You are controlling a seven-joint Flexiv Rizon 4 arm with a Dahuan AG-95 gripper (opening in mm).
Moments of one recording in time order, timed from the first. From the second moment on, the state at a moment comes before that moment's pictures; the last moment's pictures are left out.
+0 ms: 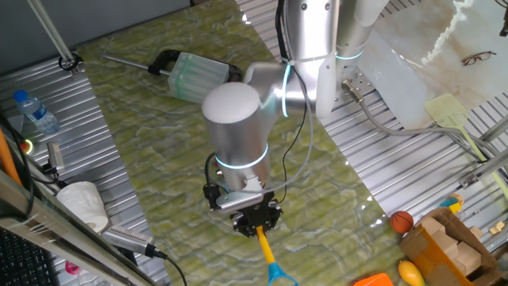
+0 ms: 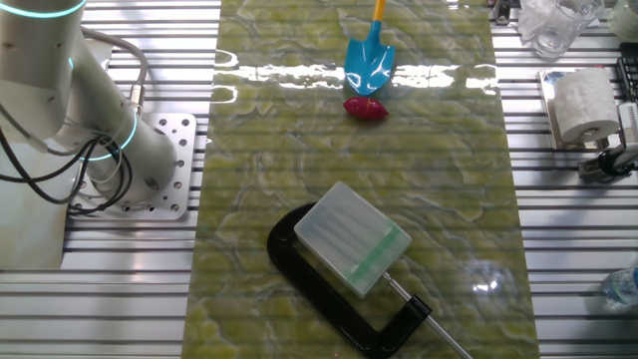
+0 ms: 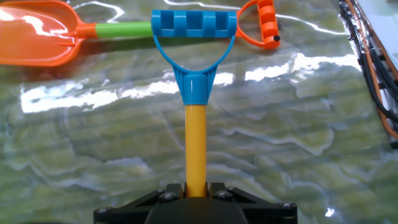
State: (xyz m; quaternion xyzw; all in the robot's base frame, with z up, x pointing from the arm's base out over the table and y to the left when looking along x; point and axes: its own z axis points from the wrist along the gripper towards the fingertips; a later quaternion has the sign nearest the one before) arm 0.493 0.375 0.092 -0.64 0.75 0.12 0.10
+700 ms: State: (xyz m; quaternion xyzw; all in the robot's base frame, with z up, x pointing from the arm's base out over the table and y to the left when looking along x) arm 0.487 0.373 0.090 -0.64 0.75 0.14 0.11
